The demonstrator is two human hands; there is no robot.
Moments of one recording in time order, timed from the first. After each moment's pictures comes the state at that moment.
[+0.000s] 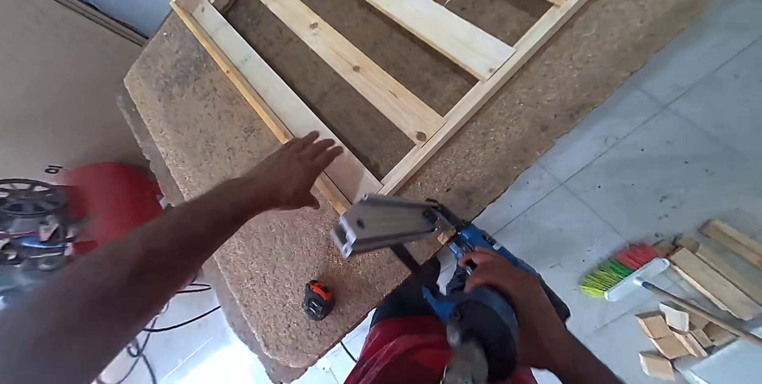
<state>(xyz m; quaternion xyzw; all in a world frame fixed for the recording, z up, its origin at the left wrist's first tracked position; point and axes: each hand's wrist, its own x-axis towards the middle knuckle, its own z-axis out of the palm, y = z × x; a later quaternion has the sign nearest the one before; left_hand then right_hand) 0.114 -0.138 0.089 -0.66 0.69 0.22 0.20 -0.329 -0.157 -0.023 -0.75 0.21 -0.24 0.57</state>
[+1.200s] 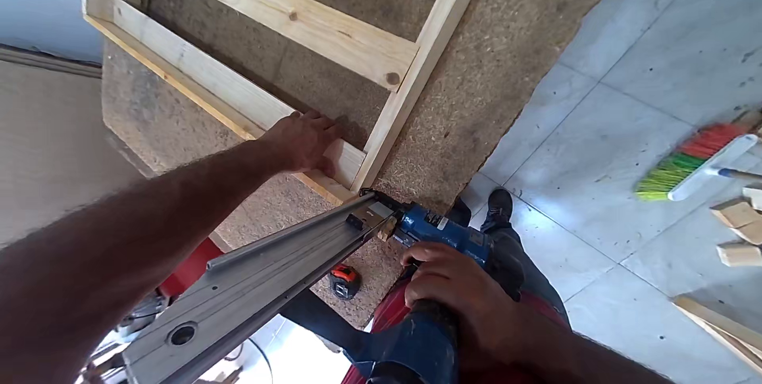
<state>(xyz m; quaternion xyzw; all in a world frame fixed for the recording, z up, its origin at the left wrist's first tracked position) 0.105 -0.207 0.007 -0.50 0.74 0.20 0.40 -0.262 -0.089 -0.011 -0.72 0.14 -0.31 0.61</state>
